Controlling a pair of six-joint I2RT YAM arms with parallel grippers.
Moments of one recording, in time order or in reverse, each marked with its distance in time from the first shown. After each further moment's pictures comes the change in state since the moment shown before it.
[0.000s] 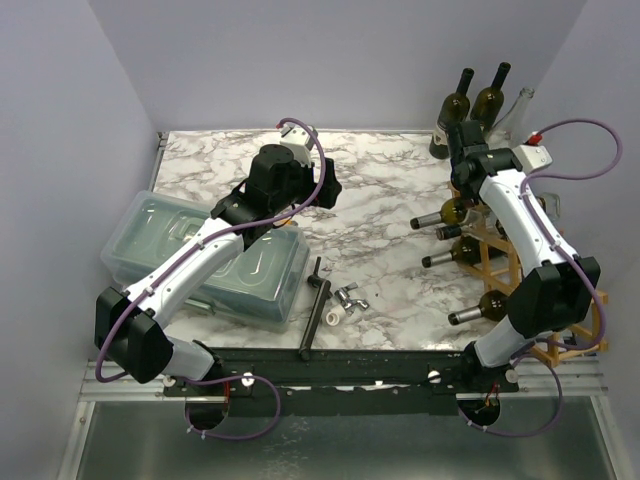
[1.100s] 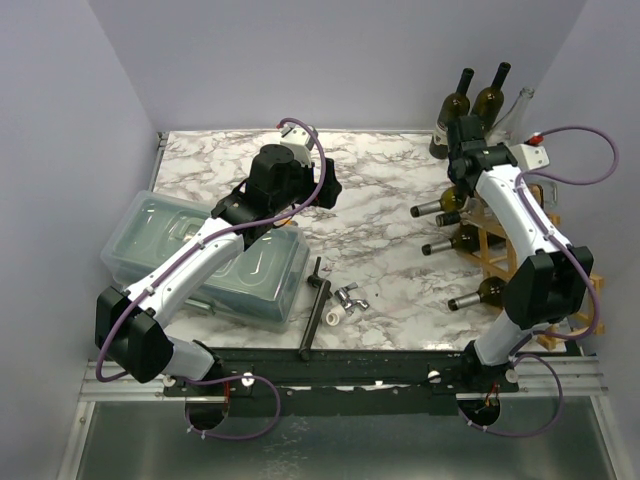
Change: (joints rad) left arm 0.000 0.003 0.001 0.000 0.000 0.000; right arm -0.007 0.028 -0.019 0.166 0.039 0.085
